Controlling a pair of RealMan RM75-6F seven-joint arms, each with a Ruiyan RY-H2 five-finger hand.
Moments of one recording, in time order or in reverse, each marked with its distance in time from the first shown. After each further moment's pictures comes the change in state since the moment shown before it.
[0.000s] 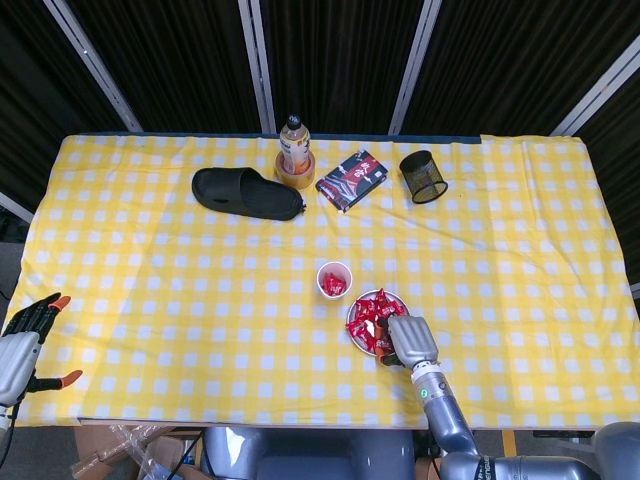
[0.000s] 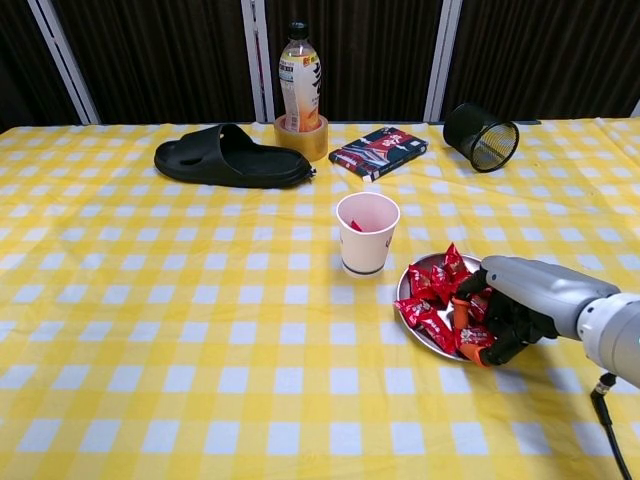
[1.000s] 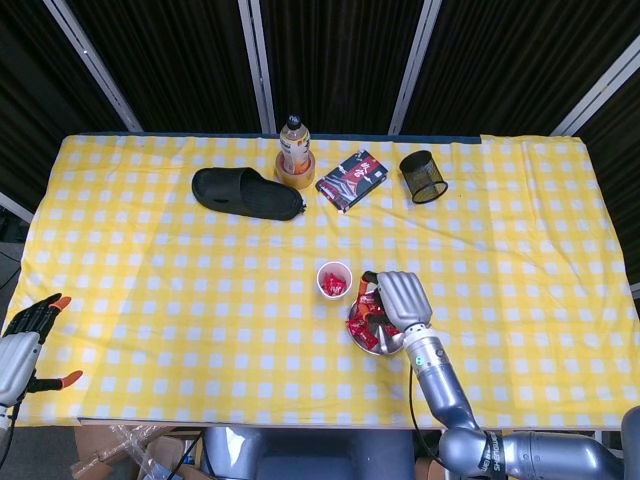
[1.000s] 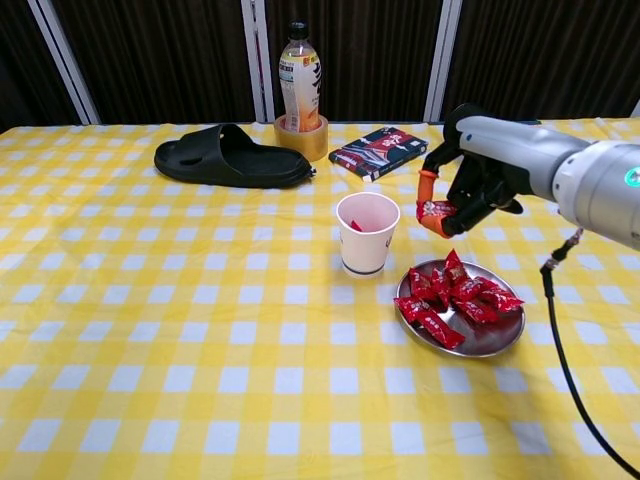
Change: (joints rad) left arm -0.003 0.005 0.000 -0.004 -0.008 -0.011 -0.006; right arm 0.111 0.114 0.214 -0.168 0.040 0.012 -0.036
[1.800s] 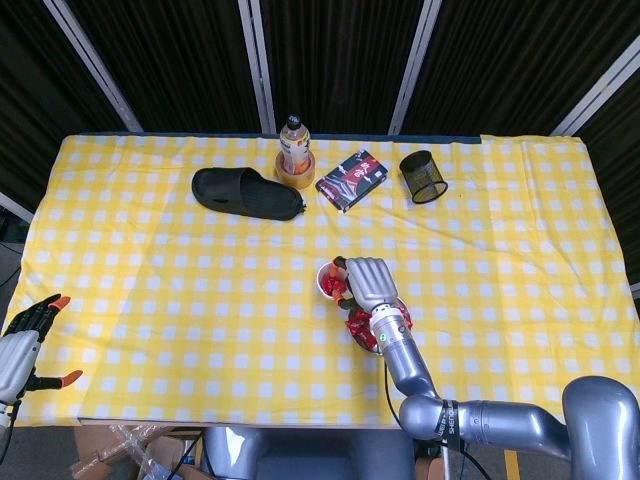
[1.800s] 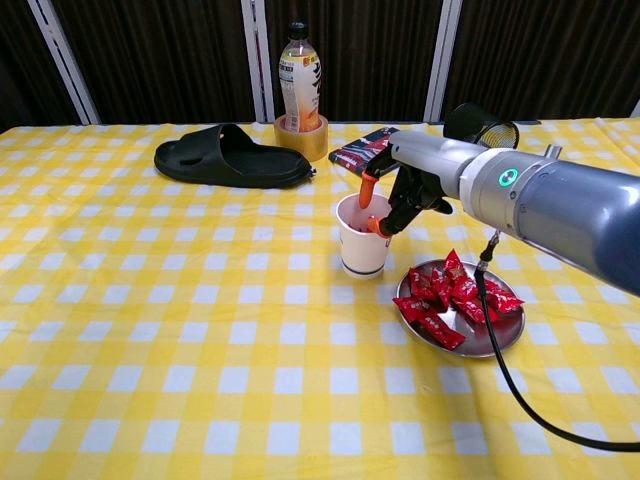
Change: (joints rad) left arm -0.012 0.016 -0.005 -0.014 -0.035 -0.037 -0.021; right arm 0.172 -0.146 0.042 0.233 0.127 -0.068 -0.017
